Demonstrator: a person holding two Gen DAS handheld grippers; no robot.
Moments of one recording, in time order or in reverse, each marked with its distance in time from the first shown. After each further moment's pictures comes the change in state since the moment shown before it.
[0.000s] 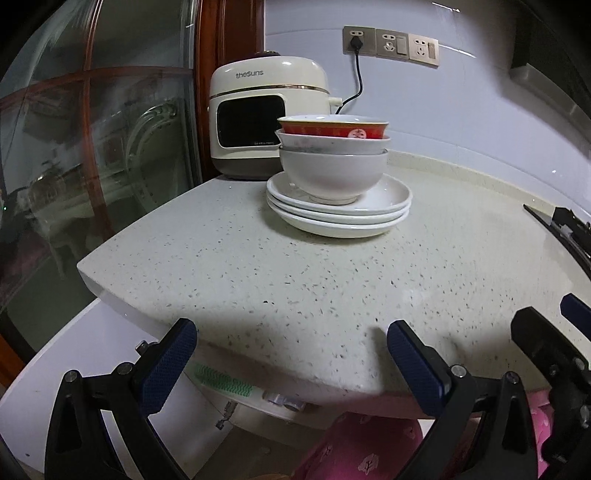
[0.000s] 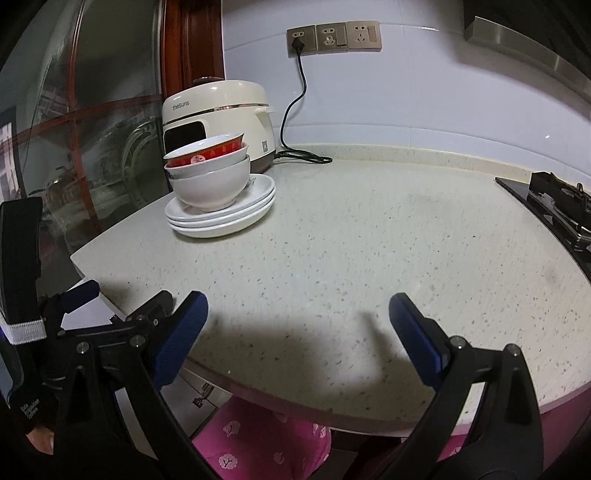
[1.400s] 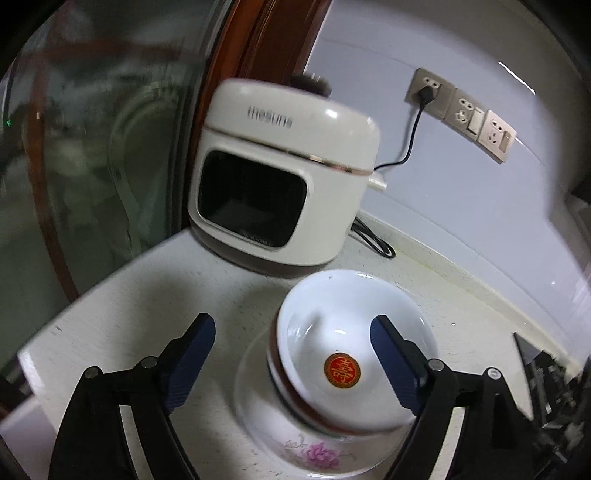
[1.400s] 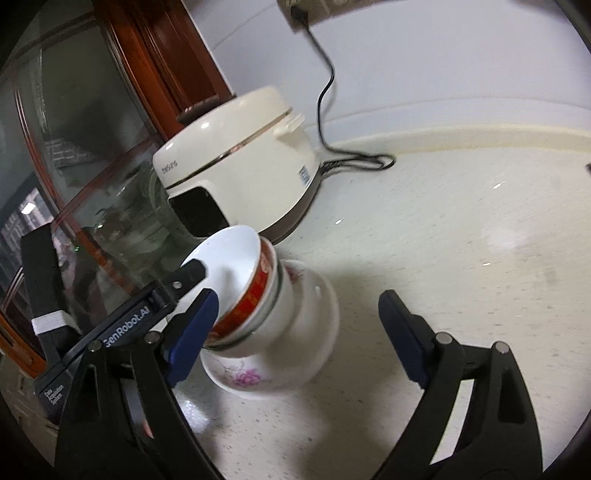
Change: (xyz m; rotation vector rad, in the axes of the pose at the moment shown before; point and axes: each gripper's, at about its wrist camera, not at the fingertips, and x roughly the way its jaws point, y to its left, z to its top) left arm 0.075 0.027 0.165 -0.288 0.014 -0.099; right arm 0.109 -0.019 0.148 0.204 0.157 0.279
